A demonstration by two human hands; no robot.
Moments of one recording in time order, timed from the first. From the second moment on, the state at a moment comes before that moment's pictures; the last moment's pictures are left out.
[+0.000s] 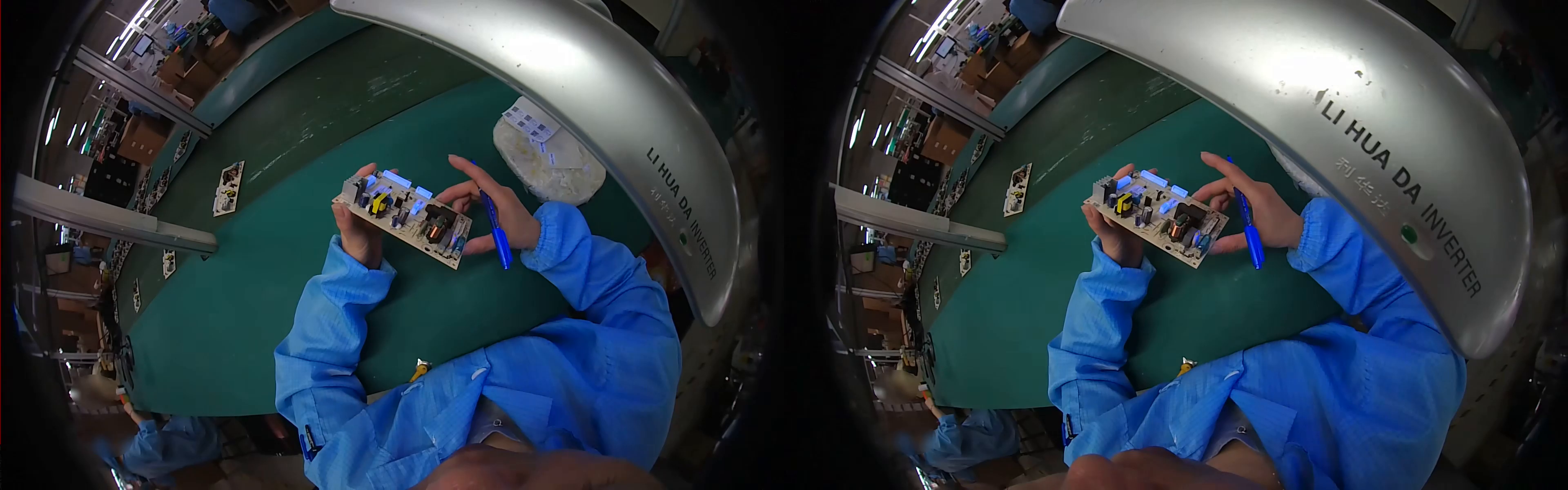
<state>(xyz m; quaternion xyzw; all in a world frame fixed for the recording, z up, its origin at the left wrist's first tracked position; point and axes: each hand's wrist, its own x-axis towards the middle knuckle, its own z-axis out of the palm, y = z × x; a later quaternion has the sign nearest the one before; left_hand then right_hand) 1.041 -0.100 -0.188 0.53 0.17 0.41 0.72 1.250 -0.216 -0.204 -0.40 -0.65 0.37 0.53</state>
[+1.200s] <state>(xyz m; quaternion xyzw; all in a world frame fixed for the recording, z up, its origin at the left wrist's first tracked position) 1.061 -0.115 -0.173 0.32 0.03 0.31 0.89 1.252 -0.237 -0.209 -0.33 -0.74 0.24 0.54</state>
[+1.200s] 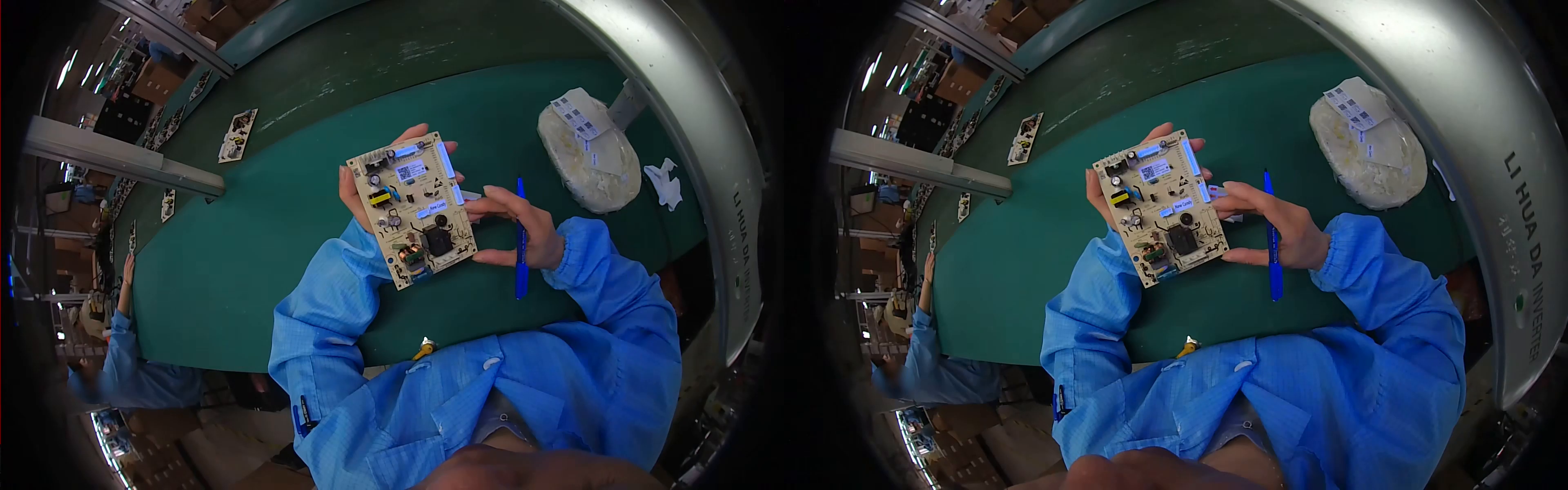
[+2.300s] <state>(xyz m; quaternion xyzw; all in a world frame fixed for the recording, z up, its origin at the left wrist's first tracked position) 1.089 -0.126 -0.176 0.25 0.18 0.33 0.89 1.289 -0.239 -0.223 -0.35 -0.67 0.29 0.59</state>
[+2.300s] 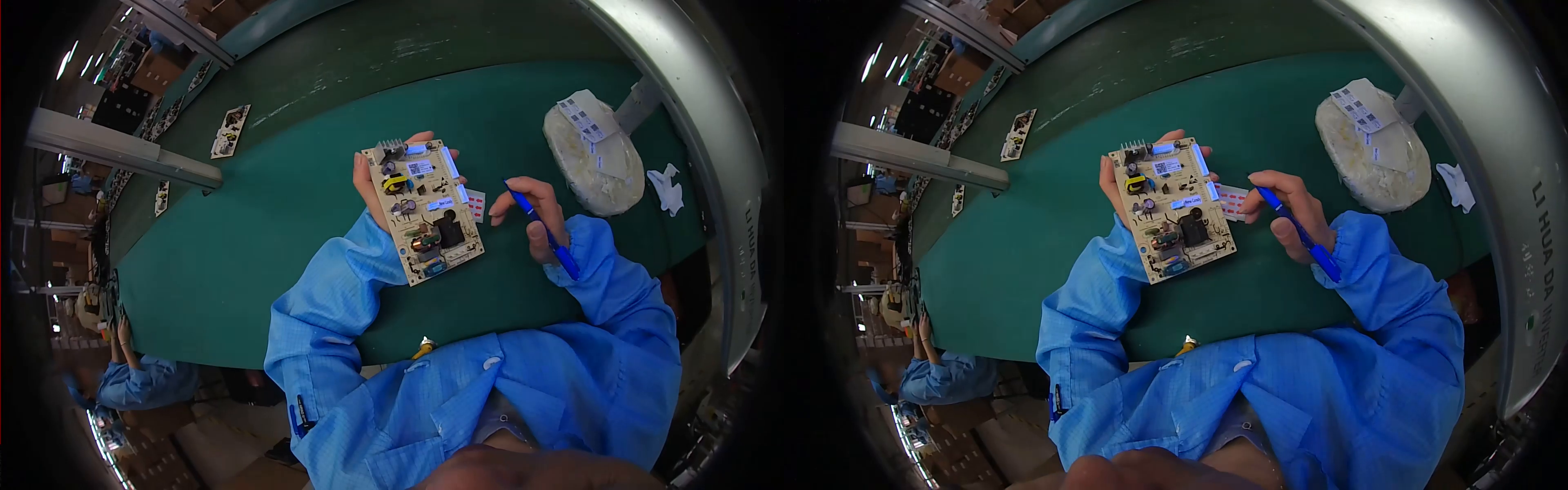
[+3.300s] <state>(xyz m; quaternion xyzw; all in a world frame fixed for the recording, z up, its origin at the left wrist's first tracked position) 1.122 -0.138 -0.173 0.22 0.29 0.37 0.85 1.310 -0.238 -0.227 -0.36 -0.66 0.31 0.59</state>
